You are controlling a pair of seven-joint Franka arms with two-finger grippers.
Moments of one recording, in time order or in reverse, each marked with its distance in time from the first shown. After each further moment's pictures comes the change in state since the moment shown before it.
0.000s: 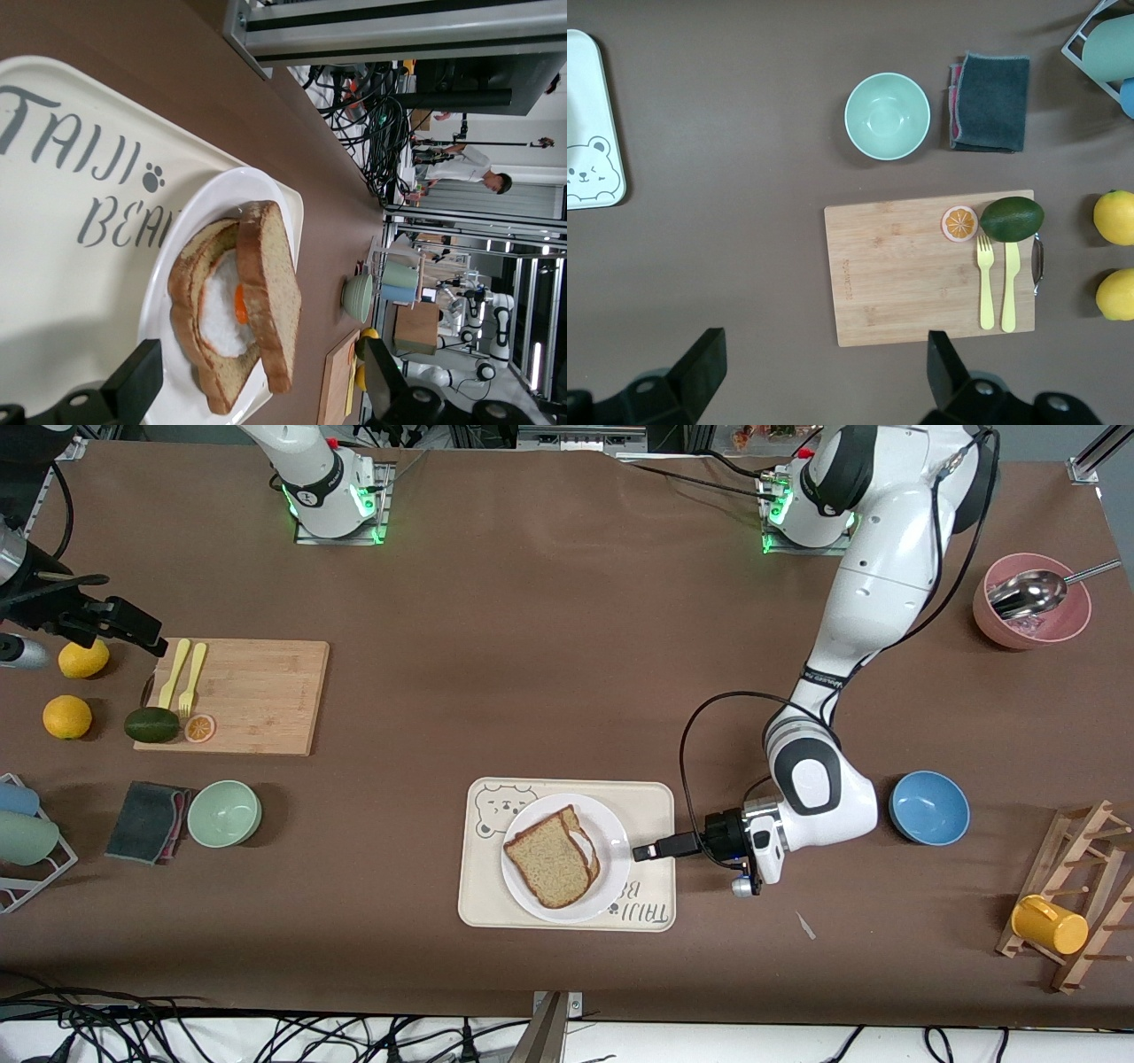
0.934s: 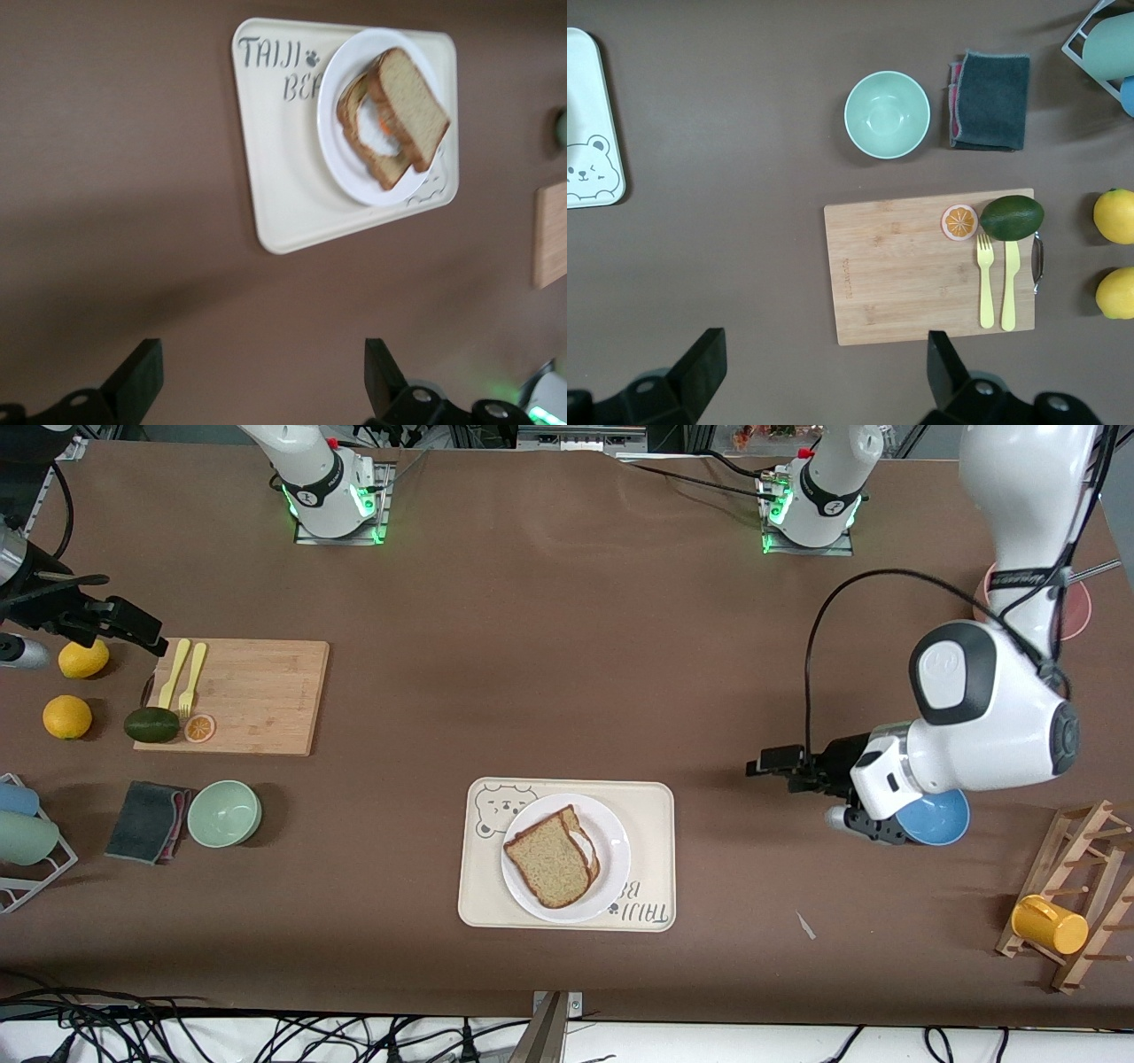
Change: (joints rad) left arm 0.137 -0.508 0.003 -0.254 0.965 -0.292 -0.274; right arm 0.000 0.000 0.000 0.000 0.000 -0.003 0.000
